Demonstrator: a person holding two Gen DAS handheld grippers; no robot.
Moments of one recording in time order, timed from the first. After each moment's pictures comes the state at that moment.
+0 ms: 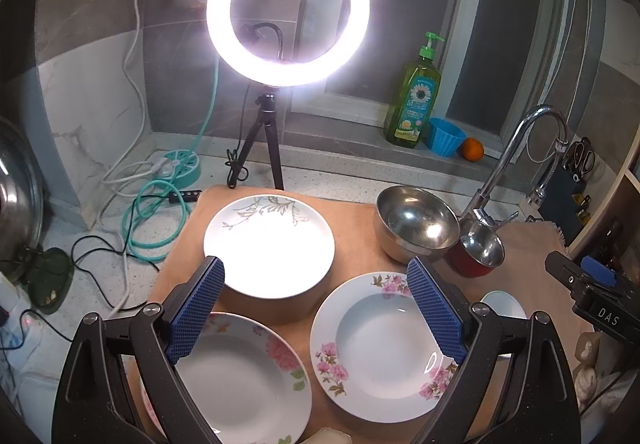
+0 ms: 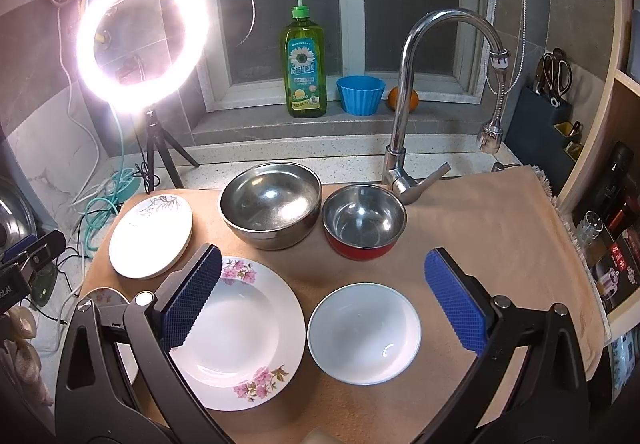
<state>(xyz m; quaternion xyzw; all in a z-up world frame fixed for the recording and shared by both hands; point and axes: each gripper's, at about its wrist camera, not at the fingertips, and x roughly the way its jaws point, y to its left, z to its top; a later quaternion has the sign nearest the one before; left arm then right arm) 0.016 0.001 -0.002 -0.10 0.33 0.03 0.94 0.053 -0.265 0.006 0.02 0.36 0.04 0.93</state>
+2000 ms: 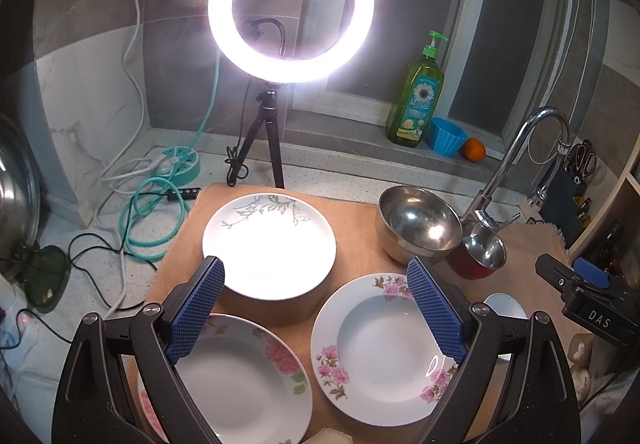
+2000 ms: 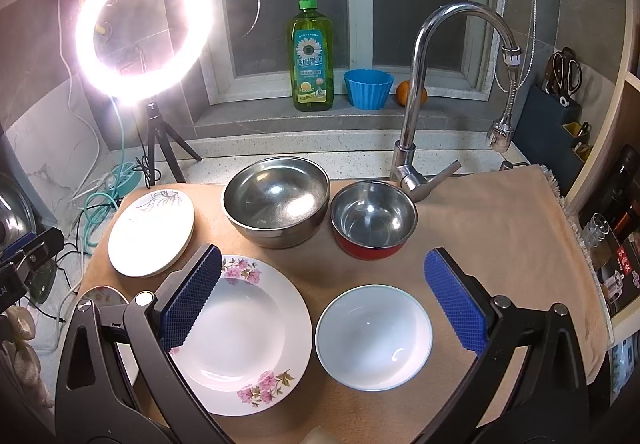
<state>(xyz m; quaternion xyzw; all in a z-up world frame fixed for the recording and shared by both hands) 0.021 0.005 -0.006 -0.10 0.33 0.03 0.94 0.061 -0.256 -0.004 0.02 0.37 0.05 0.93</state>
